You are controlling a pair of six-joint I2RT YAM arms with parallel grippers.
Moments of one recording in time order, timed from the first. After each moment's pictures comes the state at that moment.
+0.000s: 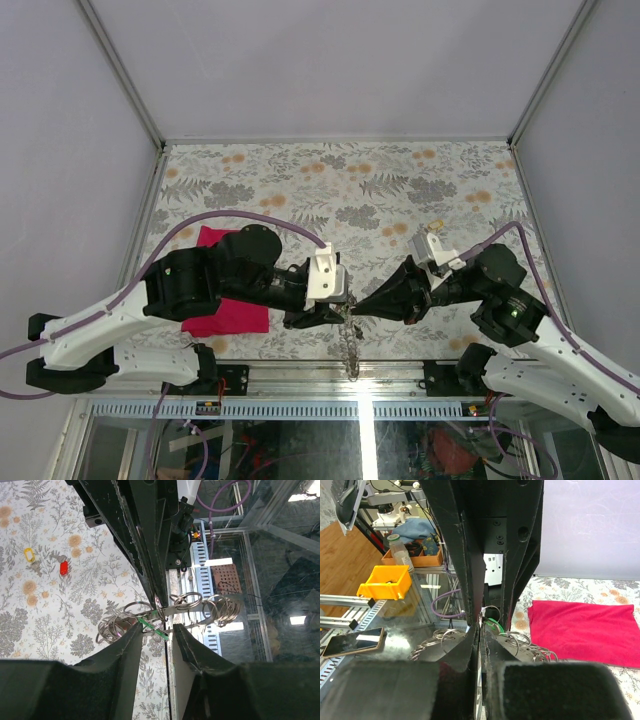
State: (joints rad) left arm -1.25 1.12 1.49 -0.82 0.35 0.19; right arm 0.90 0.70 0.82 0.06 -0.83 0.21
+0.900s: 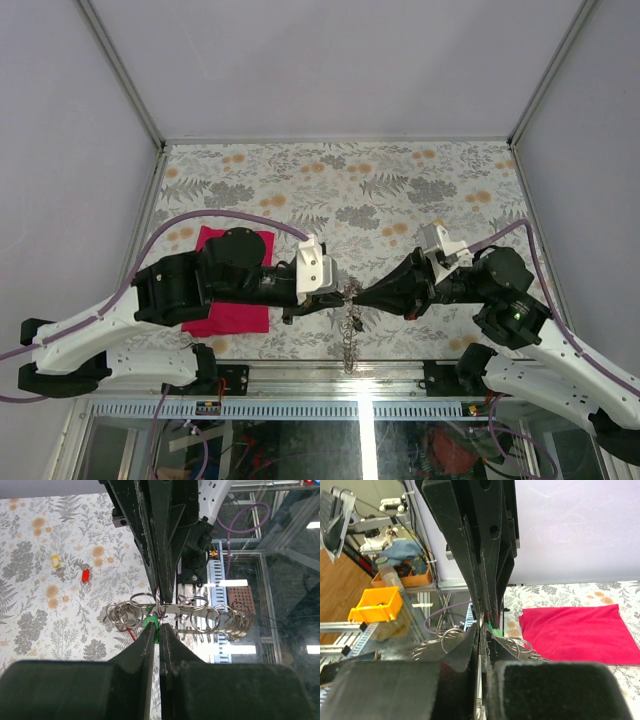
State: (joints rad) left arm -1.25 1.05 1.43 -0.73 0.28 0.16; right arm 0.90 0.68 0.82 0.10 -0.74 0.28
